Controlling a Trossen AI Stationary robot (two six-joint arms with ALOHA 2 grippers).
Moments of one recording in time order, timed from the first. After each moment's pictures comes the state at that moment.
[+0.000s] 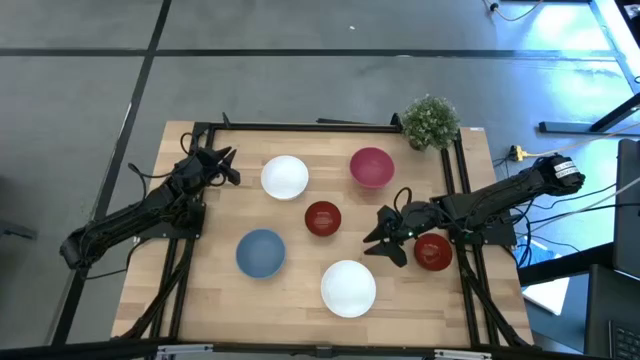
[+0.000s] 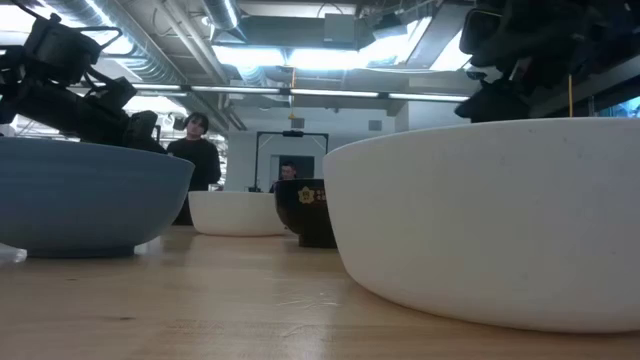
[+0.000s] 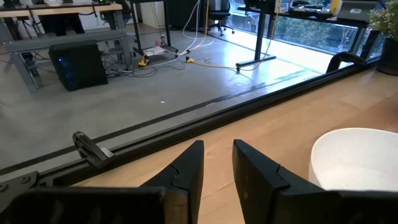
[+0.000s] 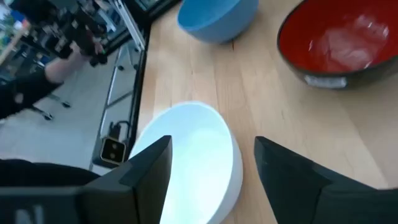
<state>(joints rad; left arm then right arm) 0.71 0.29 0.01 0.06 -0.34 -0.08 0.25 1.18 0.51 0.19 -0.10 0.67</state>
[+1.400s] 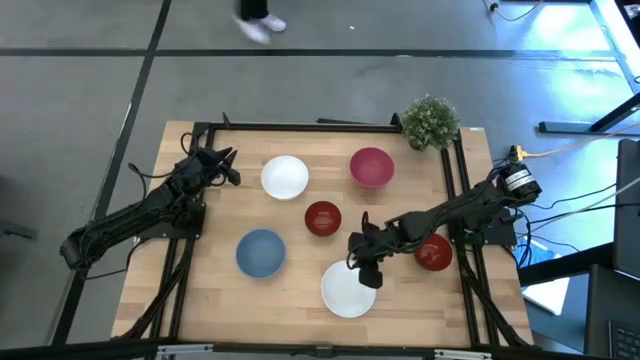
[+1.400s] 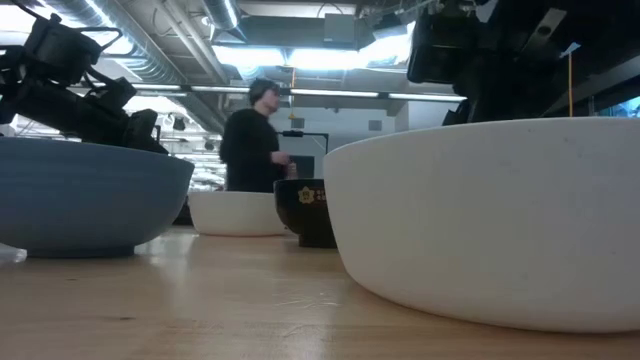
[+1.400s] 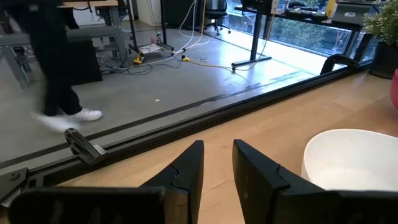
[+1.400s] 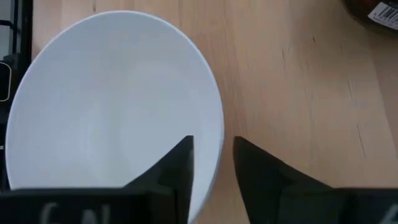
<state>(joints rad) 0.71 0.29 0.01 0.06 -0.32 -0.10 0.34 1.64 0.93 -0.28 -0.03 0.52</state>
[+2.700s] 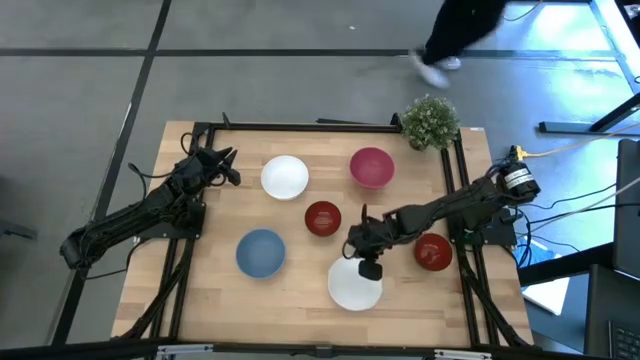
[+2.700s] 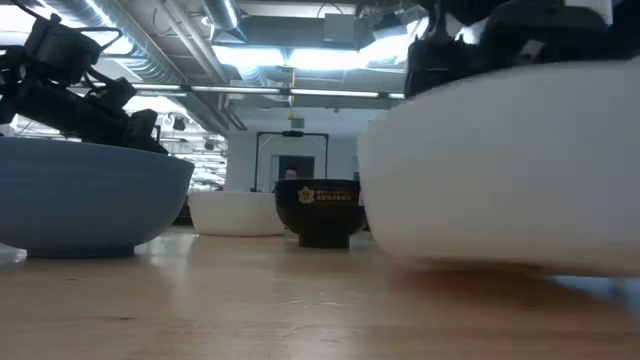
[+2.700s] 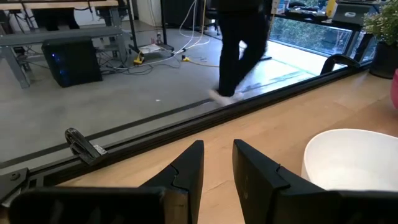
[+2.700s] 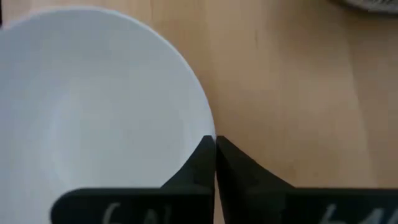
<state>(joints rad) 0.71 0.29 0.01 0.06 -0.32 -0.10 0.26 1.64 0.94 -0.34 -0.08 0.48</state>
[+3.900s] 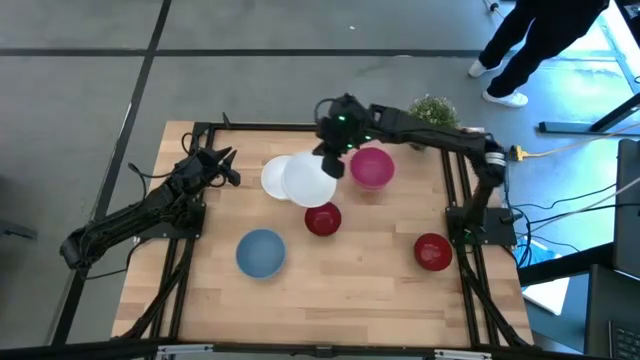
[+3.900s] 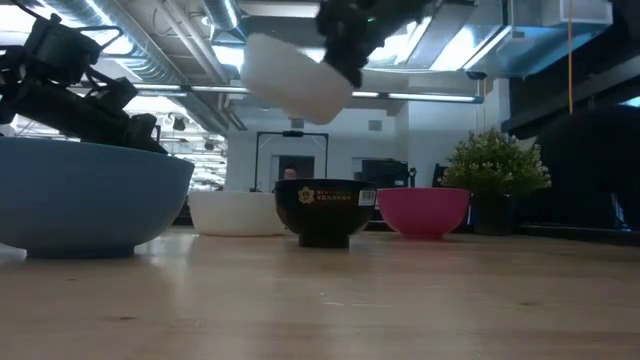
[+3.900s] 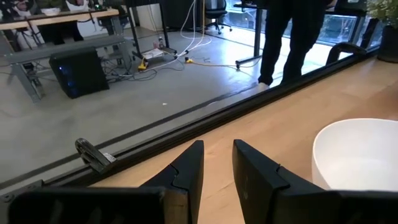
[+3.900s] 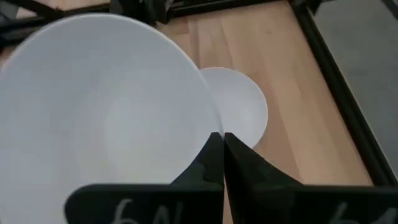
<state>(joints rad) 0.71 0.29 0.01 0.06 -0.33 -0.02 -0.33 1.83 1.74 -0.66 -0.23 -0.09</state>
